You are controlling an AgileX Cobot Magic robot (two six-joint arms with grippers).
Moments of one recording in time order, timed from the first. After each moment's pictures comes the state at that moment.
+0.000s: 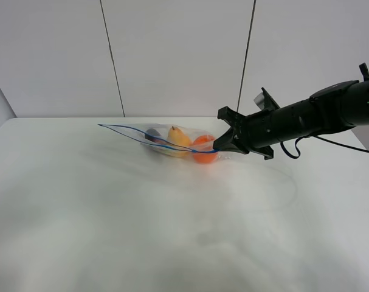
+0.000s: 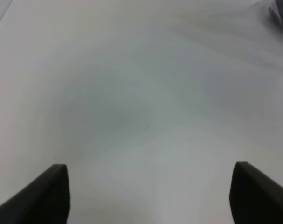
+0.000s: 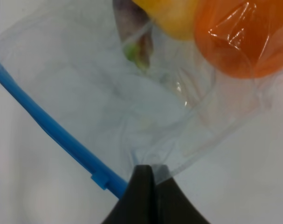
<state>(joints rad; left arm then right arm) 0.14 0.00 -0.49 0.00 1.07 0.03 0.19 1.80 -1.04 1.27 0.63 -0.67</state>
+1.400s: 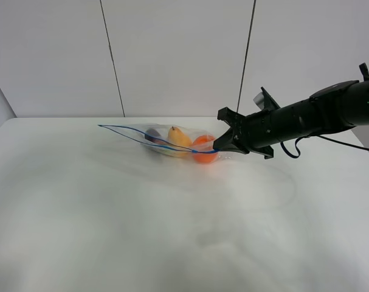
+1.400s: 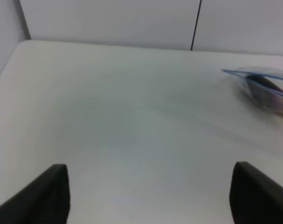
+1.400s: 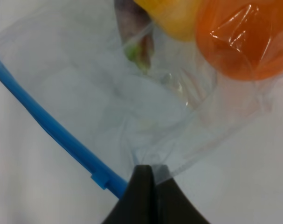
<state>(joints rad) 0.14 0.40 -0.66 -0.07 0.75 0.10 0.19 1.80 -1.04 1.27 0.63 -0.69</state>
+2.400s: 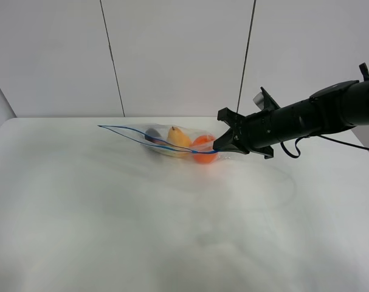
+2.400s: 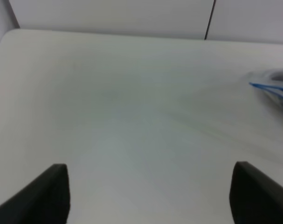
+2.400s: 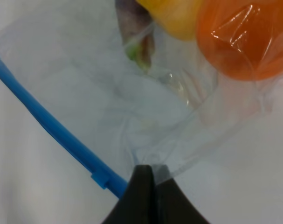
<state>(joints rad) 0.14 0.83 -0.71 -0.08 0.49 0.12 0.19 1.80 -1.04 1.27 0.64 -0.70</state>
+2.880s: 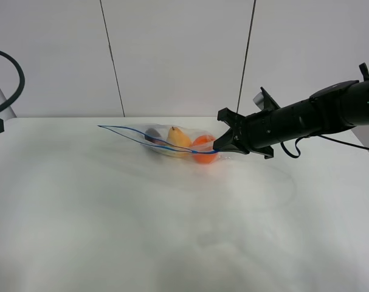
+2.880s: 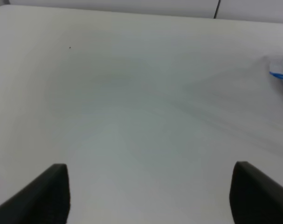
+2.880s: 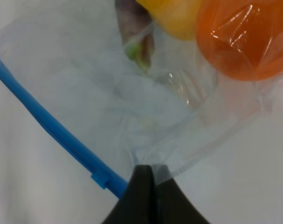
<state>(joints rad) 0.14 0.98 -0.71 -0.08 0.40 0.12 0.19 1.80 -1.04 1.26 0.64 -0.70</state>
